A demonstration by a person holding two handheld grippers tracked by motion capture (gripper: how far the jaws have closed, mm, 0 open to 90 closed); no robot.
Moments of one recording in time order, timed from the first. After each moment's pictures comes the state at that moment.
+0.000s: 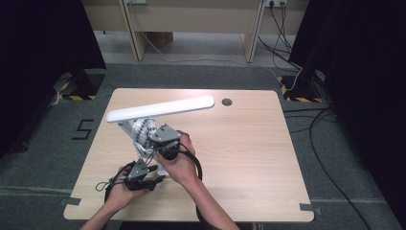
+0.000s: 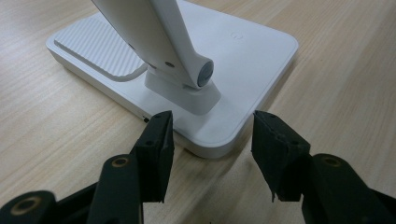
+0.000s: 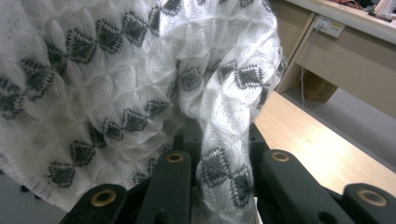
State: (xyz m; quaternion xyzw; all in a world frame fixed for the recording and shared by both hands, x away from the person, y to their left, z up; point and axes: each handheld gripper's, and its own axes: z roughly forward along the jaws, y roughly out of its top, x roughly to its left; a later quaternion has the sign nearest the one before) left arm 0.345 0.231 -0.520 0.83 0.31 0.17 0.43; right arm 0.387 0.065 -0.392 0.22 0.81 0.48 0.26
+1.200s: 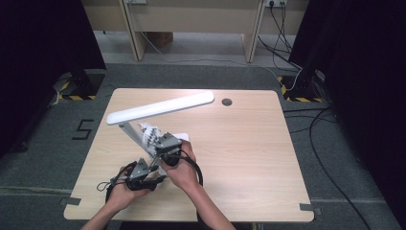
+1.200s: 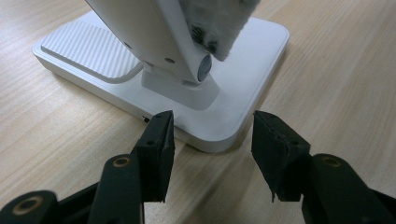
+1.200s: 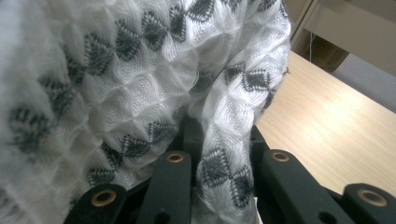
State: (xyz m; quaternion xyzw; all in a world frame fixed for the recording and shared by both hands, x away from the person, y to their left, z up) left arm 0.346 0.228 -0.521 0.84 0.31 0.18 0.42; right arm 0.390 0.064 -0.437 0.25 0.83 0.44 0.23
